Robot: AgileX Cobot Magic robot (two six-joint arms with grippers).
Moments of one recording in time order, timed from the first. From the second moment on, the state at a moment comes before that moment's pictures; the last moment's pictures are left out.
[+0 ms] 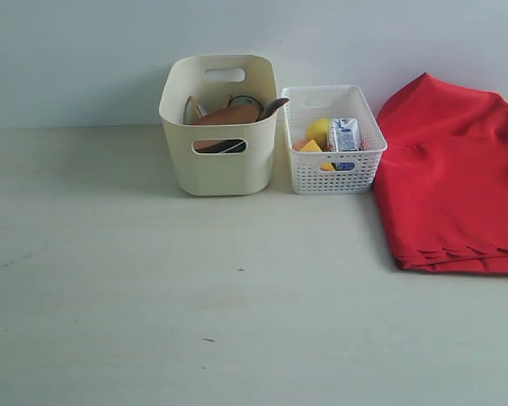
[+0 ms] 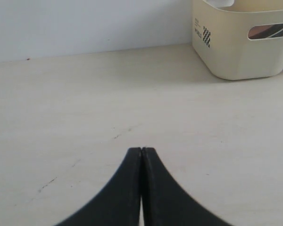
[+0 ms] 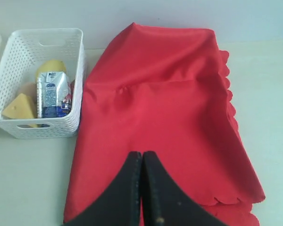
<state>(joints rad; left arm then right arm) -0.11 0.01 0.00 0.04 0.37 0.03 -0.08 1.16 -1.03 0.08 0.62 -0.07</state>
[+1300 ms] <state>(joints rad) -0.11 0.01 0.00 0.04 0.37 0.03 0.21 0.24 -0.71 0.18 0.71 -0.22</state>
